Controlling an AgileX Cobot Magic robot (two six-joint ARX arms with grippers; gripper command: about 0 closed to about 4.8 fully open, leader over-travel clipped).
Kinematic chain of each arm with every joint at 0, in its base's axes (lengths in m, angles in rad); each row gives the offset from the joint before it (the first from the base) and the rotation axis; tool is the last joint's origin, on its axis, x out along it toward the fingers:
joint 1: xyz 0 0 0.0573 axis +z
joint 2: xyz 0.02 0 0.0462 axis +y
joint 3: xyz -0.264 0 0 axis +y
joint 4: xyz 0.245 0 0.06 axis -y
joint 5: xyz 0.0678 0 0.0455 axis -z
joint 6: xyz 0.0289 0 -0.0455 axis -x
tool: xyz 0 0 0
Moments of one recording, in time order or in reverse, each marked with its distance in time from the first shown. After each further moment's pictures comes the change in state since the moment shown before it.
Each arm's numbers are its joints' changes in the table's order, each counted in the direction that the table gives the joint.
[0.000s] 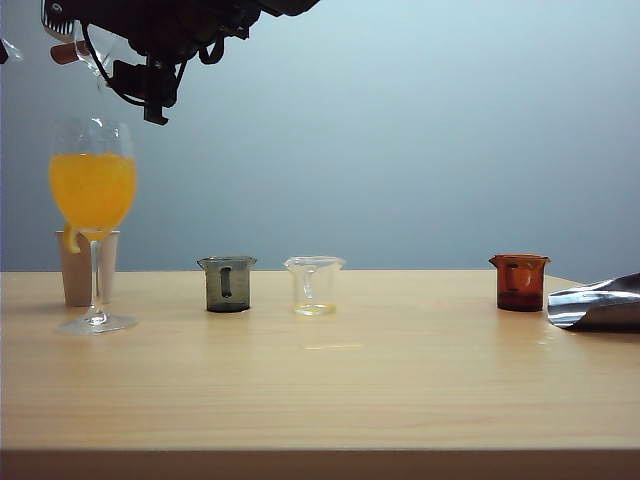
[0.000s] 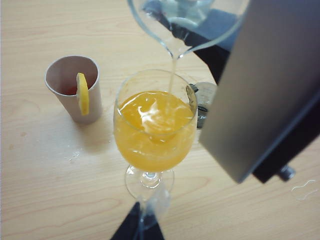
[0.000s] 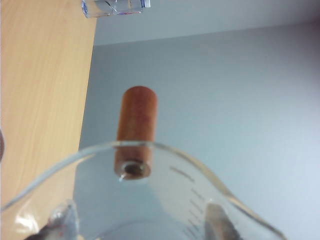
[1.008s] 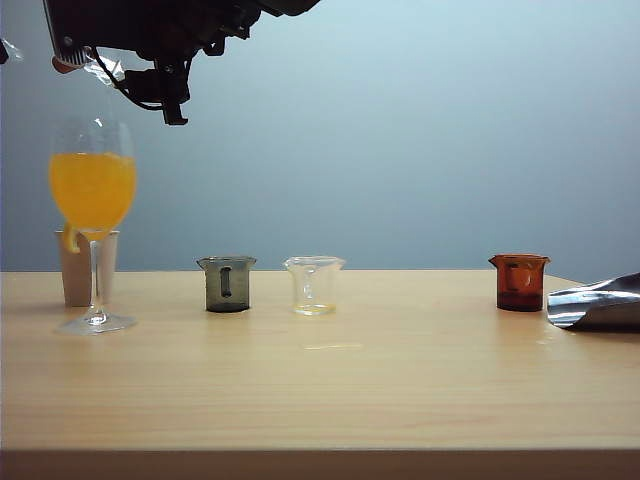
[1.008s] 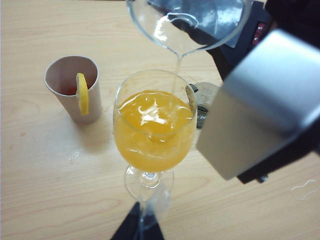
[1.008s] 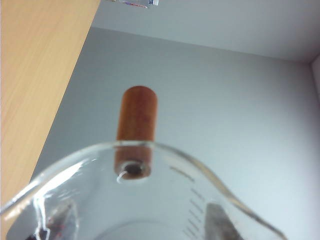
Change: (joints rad) left arm 0.000 0.000 0.000 0.000 0.000 0.000; right arm 0.002 0.000 0.000 0.001 0.000 0.266
